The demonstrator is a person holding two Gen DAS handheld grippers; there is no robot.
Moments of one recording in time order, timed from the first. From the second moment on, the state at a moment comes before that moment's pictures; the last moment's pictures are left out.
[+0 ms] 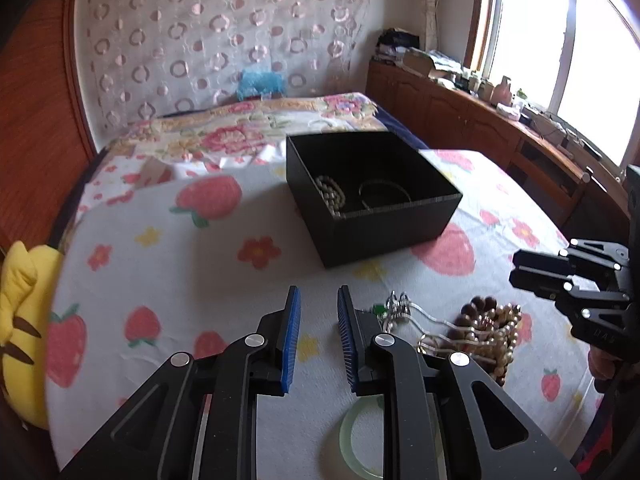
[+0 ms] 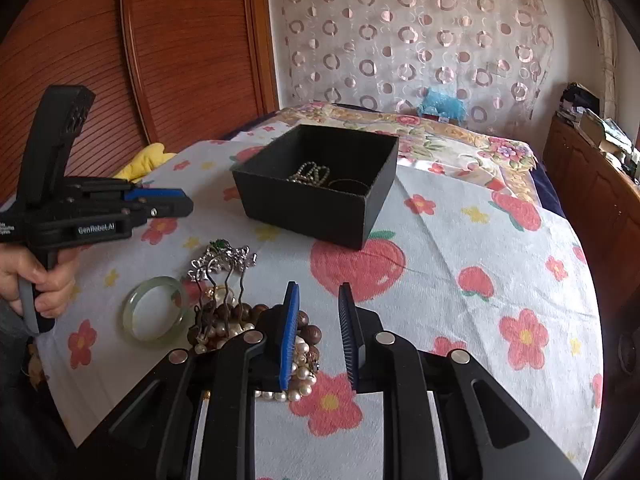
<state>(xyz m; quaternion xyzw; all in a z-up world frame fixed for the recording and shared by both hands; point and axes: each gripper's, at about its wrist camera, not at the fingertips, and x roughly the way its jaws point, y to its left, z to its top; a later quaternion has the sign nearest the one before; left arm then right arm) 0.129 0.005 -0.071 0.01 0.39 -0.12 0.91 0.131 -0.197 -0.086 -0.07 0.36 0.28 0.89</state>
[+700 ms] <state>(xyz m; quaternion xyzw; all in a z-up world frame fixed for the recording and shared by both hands) 0.152 -0.019 -0.096 0.00 0.43 -0.18 0.89 0.125 -0.205 -0.097 -0.06 0.38 0.28 0.88</state>
